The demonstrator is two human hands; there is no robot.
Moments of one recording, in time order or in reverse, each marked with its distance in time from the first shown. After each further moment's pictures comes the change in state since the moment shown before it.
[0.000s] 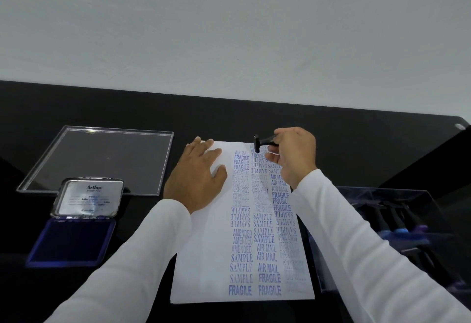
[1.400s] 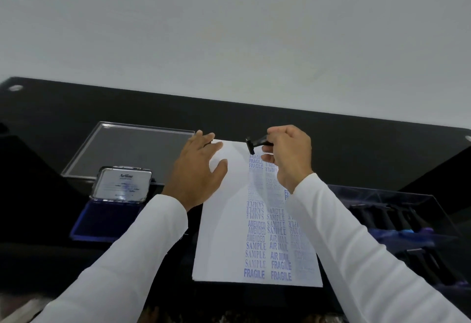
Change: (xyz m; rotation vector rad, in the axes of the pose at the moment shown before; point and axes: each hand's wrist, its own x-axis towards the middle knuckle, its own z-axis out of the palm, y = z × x) left_hand -0.029 -0.013 -0.038 -0.112 0.182 0.029; right_hand -0.049 -0.010 0.018 0.007 -0.136 -0.110
